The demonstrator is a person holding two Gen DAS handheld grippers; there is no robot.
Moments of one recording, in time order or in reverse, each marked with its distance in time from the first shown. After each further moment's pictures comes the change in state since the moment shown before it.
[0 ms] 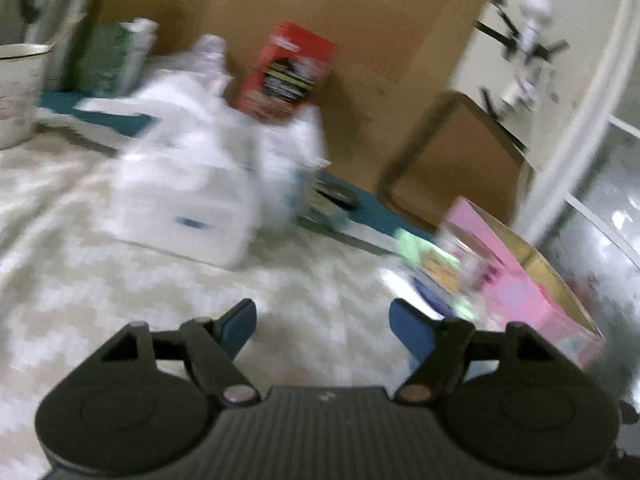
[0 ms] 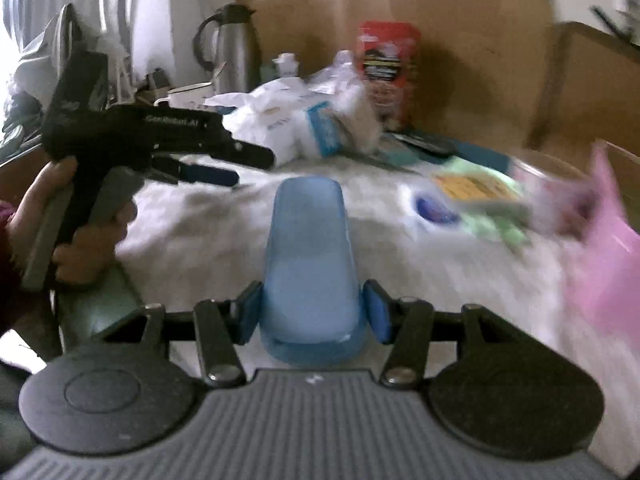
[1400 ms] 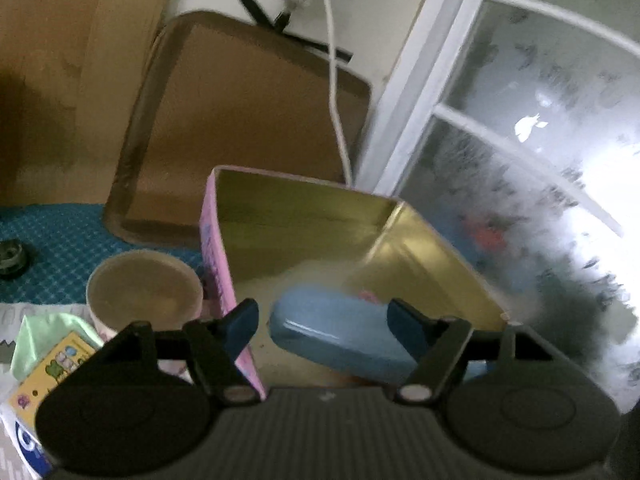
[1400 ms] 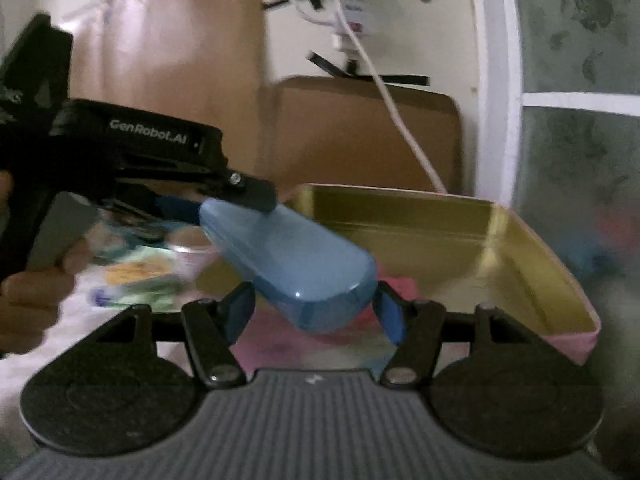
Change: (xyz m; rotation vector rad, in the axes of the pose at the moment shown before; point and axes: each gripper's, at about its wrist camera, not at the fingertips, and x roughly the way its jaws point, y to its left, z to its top) left arm 0.168 -0.259 0.035 0.285 0.161 -0.221; right arm -0.083 -0.146 -0.006 0.192 -0.220 -0.562
